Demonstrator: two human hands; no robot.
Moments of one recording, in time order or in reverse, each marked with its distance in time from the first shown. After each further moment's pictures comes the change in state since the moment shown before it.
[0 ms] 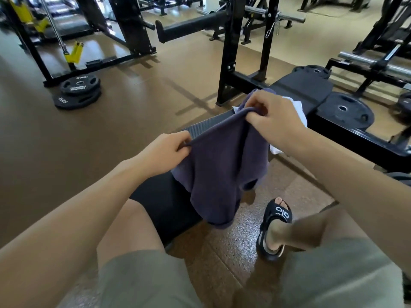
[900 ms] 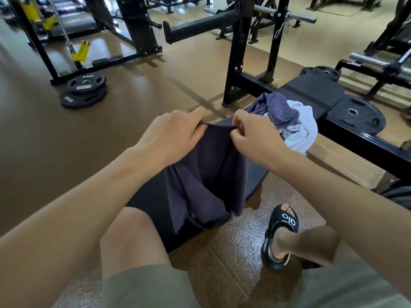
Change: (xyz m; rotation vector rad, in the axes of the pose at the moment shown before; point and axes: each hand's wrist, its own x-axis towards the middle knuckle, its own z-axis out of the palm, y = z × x) left_hand 0.013 0.034 -0.043 0.264 0.275 0.204; right_hand 0.022 -0.002 0.057 -0.110 -0.120 -0.027
